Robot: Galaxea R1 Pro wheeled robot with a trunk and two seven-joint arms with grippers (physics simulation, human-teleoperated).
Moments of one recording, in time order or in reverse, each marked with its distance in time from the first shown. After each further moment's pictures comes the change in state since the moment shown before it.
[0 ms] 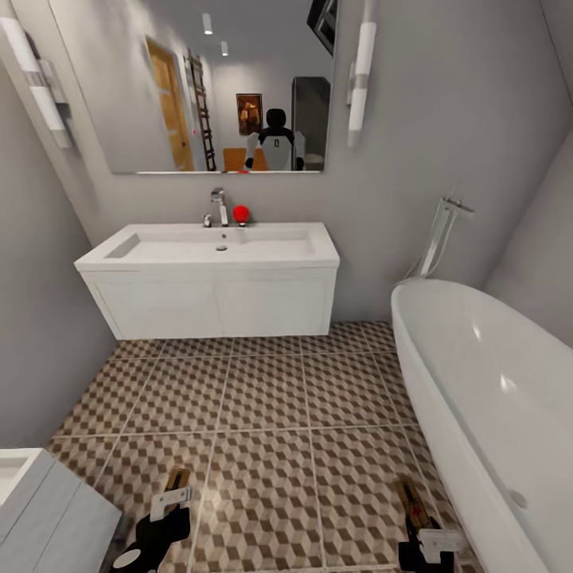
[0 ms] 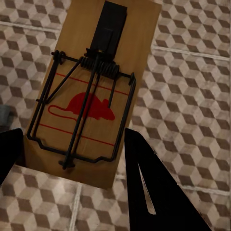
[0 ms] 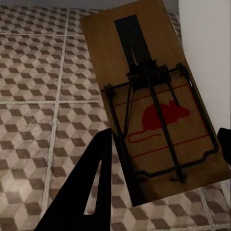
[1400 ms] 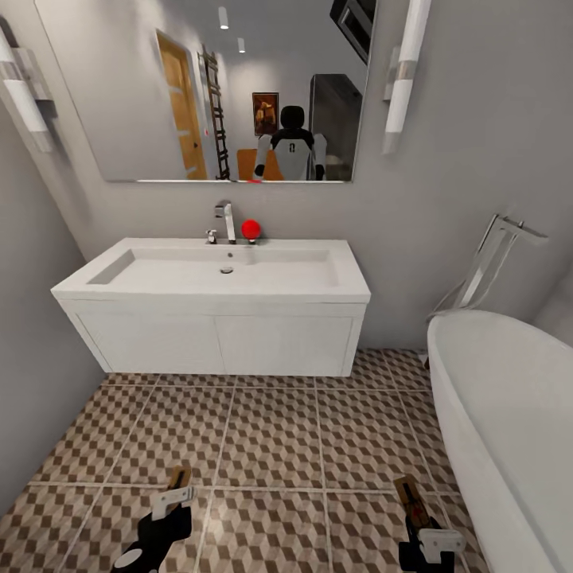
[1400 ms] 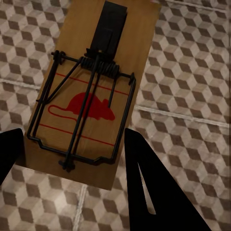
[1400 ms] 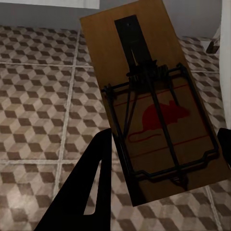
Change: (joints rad) left arm 0.000 -0.001 -0.005 -0.009 -0.006 -0.001 -0.001; right arm 0.000 -0.001 0.000 0.000 0.000 0.000 -0.001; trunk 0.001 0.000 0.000
